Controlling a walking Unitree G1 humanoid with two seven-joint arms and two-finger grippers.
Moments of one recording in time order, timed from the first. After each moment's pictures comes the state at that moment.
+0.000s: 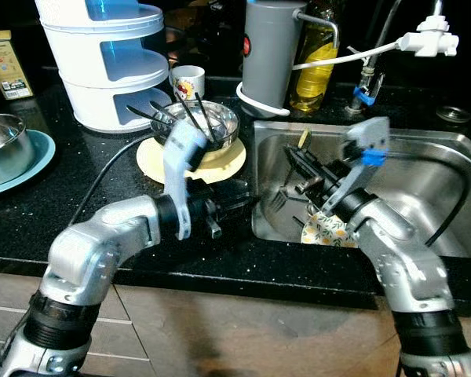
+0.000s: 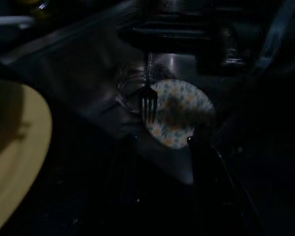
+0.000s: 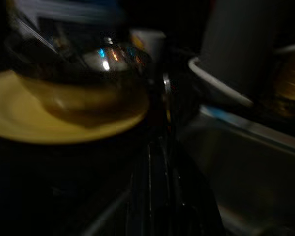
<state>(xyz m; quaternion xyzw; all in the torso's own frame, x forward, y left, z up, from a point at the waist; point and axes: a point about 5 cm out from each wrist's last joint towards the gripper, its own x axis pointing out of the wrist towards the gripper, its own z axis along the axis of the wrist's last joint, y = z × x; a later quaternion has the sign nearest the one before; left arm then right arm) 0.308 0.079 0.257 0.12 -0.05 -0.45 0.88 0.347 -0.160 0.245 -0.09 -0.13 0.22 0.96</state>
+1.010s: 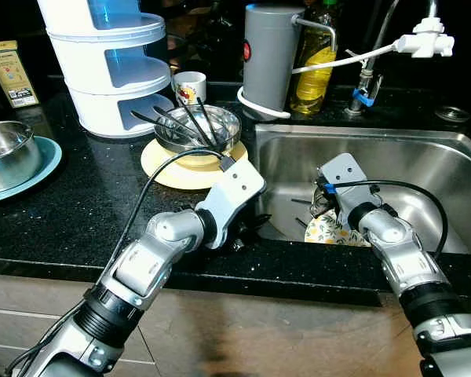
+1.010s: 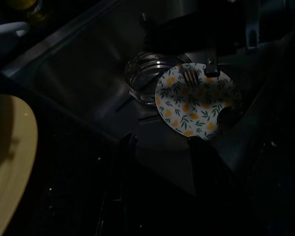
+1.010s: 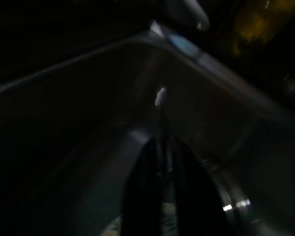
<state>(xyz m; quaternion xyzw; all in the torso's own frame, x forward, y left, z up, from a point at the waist) 0.325 0.053 0.239 0.19 -0.06 -0.43 0.88 0.379 -0.215 0.209 -0.24 -0.02 0.13 0.96</state>
